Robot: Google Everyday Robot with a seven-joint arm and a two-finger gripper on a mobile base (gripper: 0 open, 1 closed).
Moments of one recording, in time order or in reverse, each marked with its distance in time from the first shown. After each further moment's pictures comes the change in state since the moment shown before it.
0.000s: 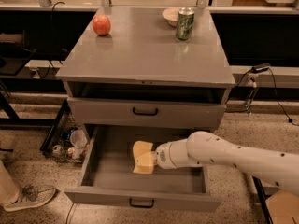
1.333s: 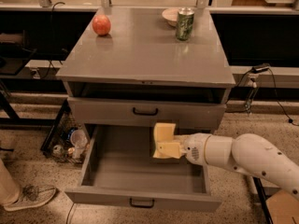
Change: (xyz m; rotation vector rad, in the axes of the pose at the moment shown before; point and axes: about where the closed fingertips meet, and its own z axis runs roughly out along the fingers) arm -0.040 0.009 -0.125 -0.012 -0.293 -0.212
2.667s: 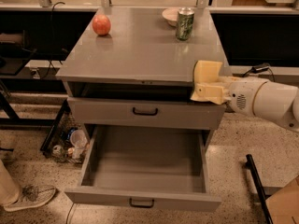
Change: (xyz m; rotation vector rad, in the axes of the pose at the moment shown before) arm -0.174 -0.036 -0.143 0.280 -0.240 -0.219
